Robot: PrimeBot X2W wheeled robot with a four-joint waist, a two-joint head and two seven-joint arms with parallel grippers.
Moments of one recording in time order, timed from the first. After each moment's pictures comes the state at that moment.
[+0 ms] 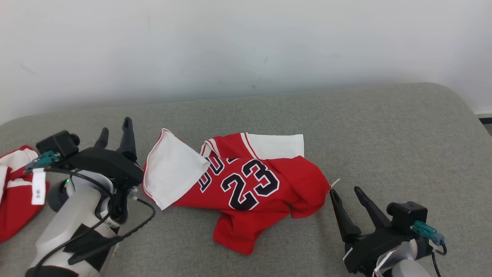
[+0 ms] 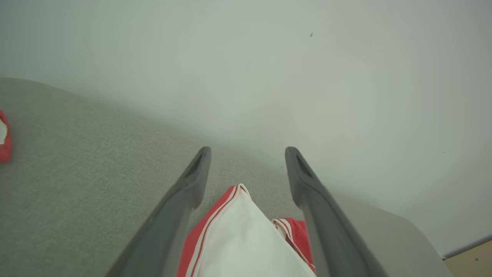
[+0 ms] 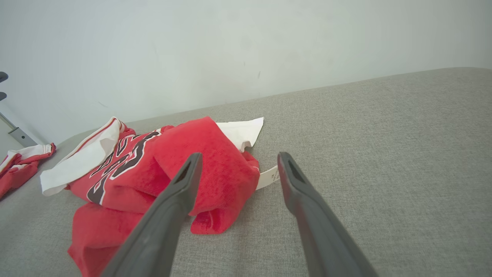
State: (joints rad) left arm -0.78 0.20 -0.63 0.91 -1.03 0.04 -0.26; right arm -0.17 -0.05 0.14 0.41 0.39 0.13 -0.17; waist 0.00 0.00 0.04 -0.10
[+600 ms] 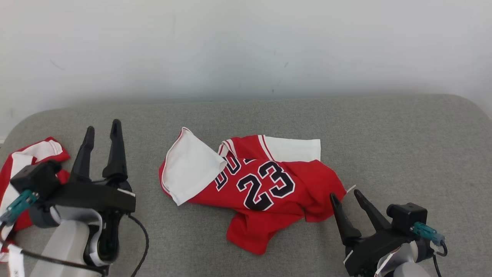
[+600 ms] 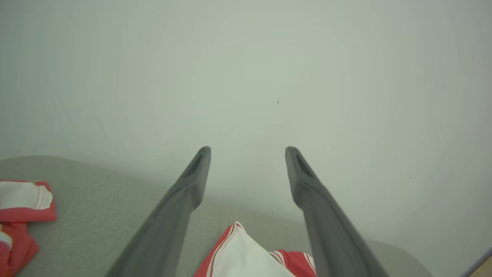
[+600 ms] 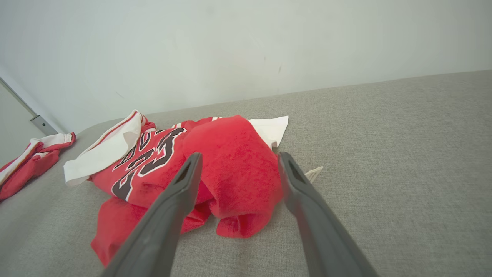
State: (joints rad) left arm -0.46 0.23 -0.34 0.38 -0.71 0.04 -0.26; right arm -0.15 -0.05 0.13 0.38 0.38 0.13 -0.13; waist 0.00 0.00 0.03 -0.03
